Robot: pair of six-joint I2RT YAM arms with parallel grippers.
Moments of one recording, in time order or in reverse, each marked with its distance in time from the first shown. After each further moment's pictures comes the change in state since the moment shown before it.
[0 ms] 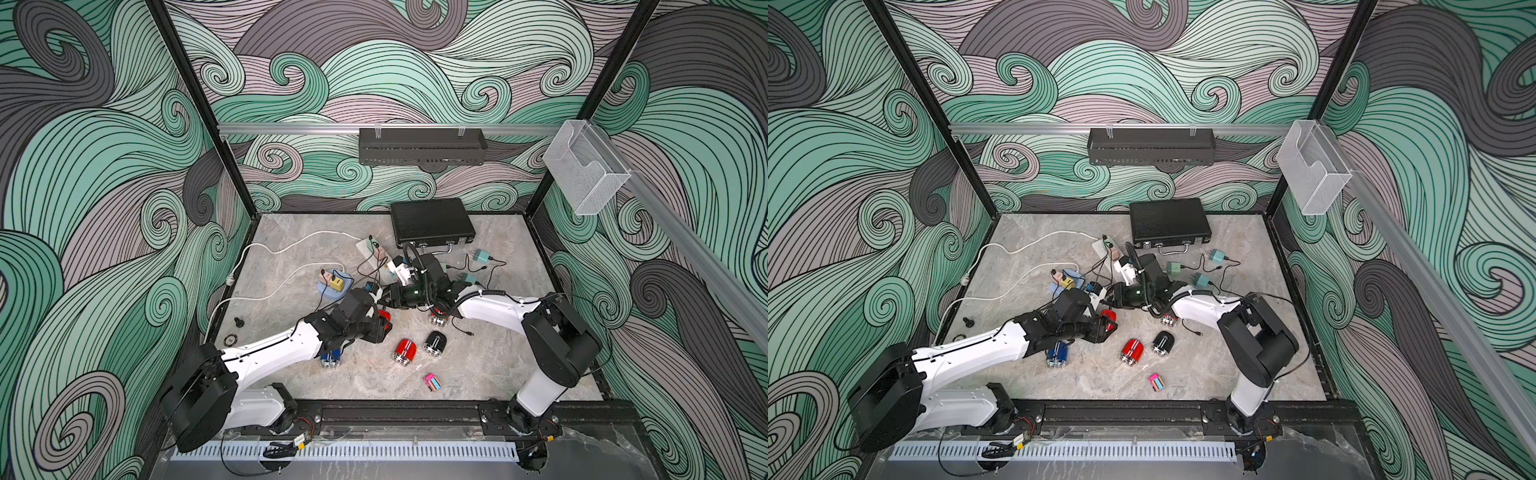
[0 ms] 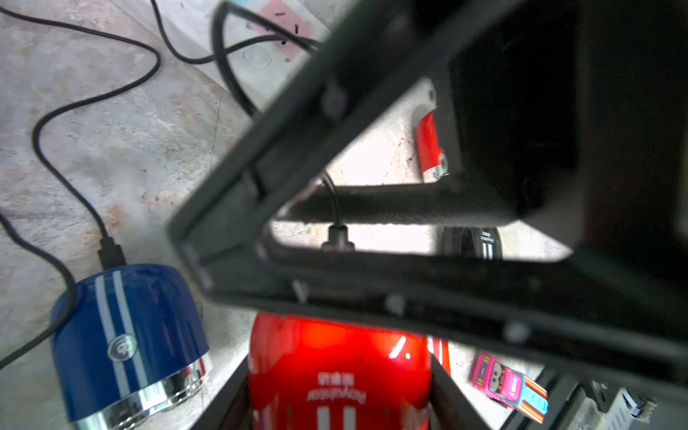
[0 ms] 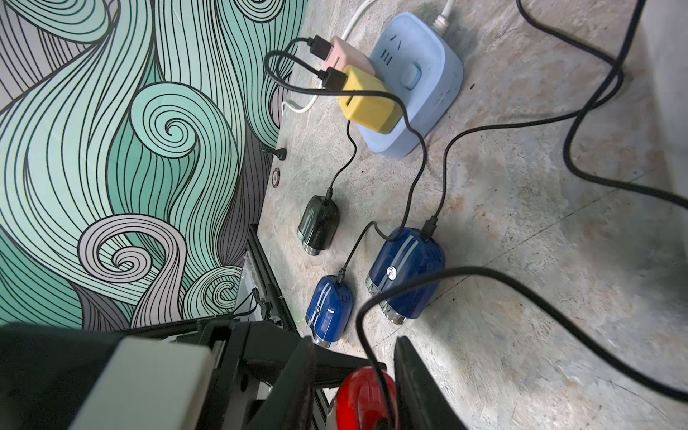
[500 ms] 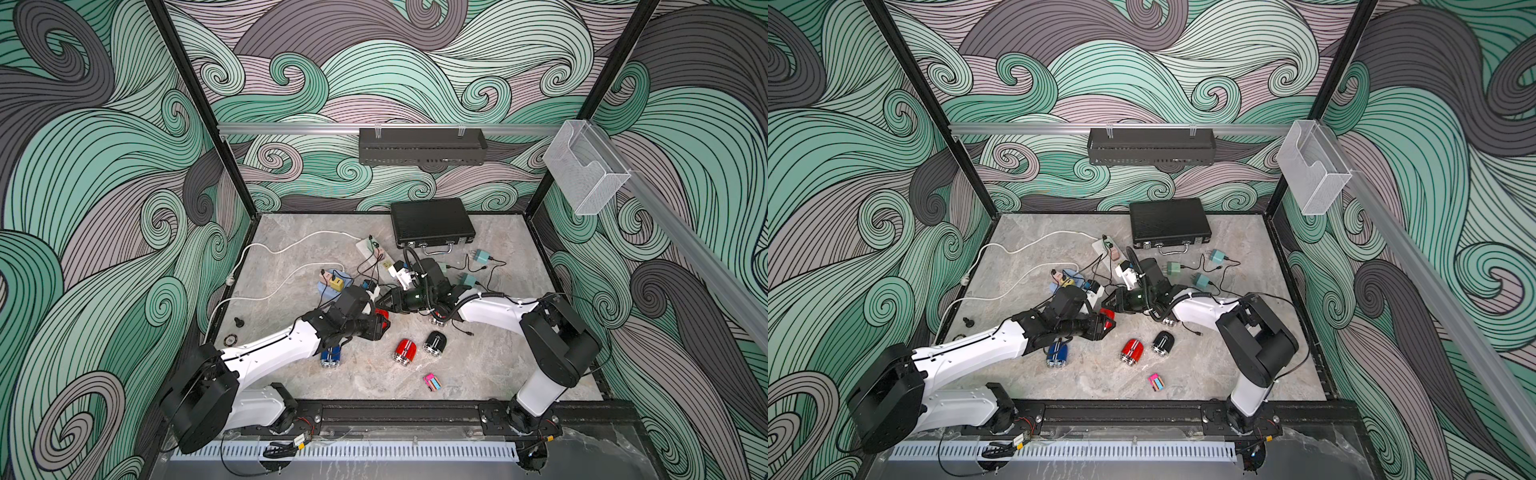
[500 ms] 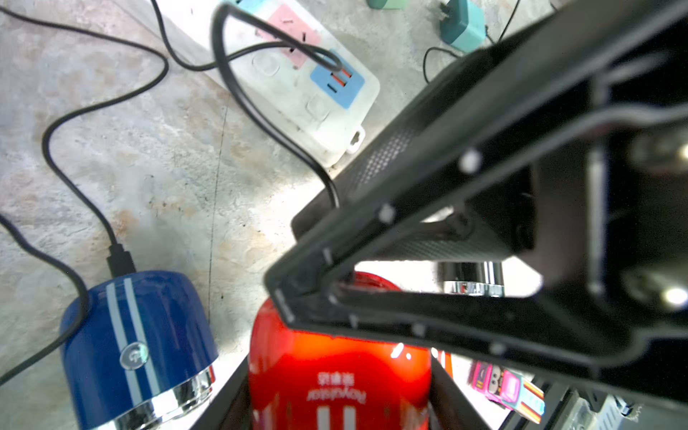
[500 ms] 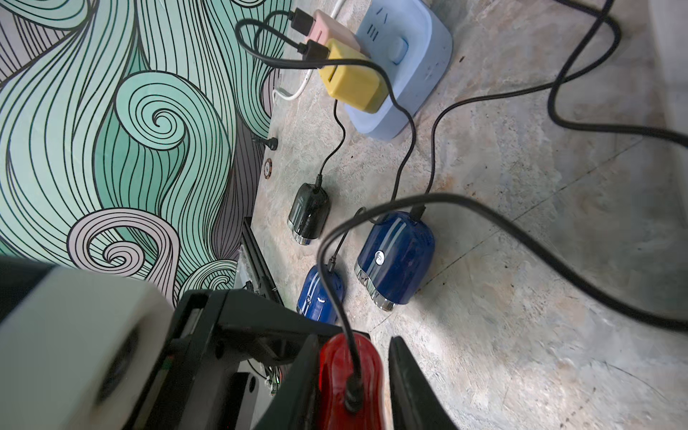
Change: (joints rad) left arm 0.051 0.000 -0.014 0.010 0.037 0.014; right arm 0.002 0.000 -0.048 0.023 -0.004 0.002
